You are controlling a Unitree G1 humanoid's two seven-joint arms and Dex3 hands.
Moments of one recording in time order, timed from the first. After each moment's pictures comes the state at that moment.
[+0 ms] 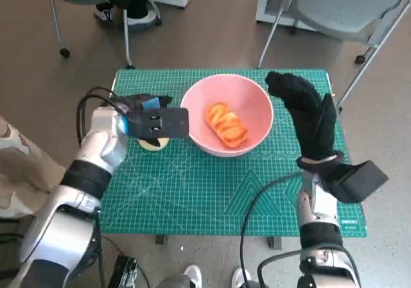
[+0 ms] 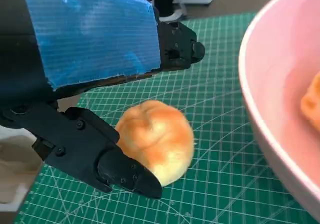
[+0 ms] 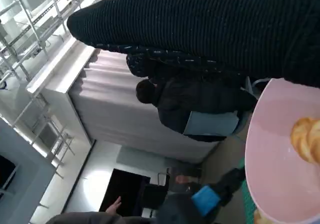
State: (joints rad) left arm -1.05 0.41 -0.51 1.01 0.71 0.16 -0.46; right arm -0.66 -0.08 -0.19 0.77 0.31 -0.75 0.54
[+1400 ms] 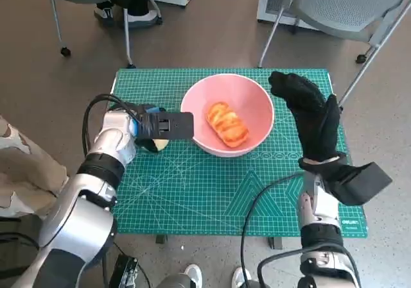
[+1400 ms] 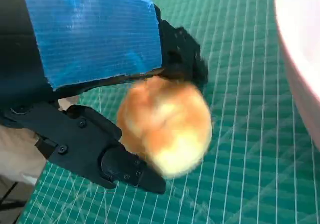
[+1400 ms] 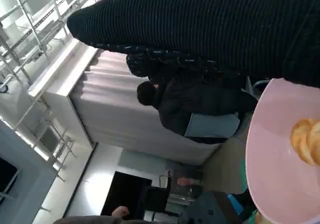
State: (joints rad) left arm -1.13 0.33 -0.56 1.28 0.71 0.18 -0.33; right arm -0.65 -0.07 -0.19 0.74 0.32 -0.74 0.54
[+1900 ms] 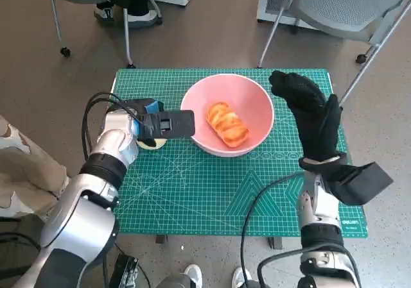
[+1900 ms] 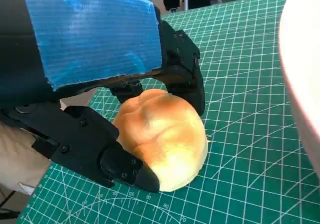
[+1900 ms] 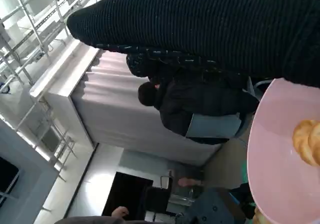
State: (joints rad) left arm -1.13 0.33 -0.56 1.26 0.70 0.20 -0.29; right arm -0.65 -0.07 -0.19 0.74 0.32 -0.74 0.54
